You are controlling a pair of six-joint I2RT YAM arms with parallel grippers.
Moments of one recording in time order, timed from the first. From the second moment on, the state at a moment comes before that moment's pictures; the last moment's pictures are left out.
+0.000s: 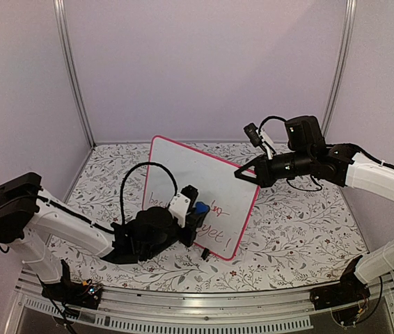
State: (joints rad) left arm -1.23 1.63 0.65 0.66 -0.56 -0.18; right arm 0.72 1.34 1.11 -0.31 -0.45 0.18
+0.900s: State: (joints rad) left arm -1.25 1.63 0.60 0.64 -0.58 -0.21; right arm 0.72 1.34 1.11 -0.31 -0.46 0.17
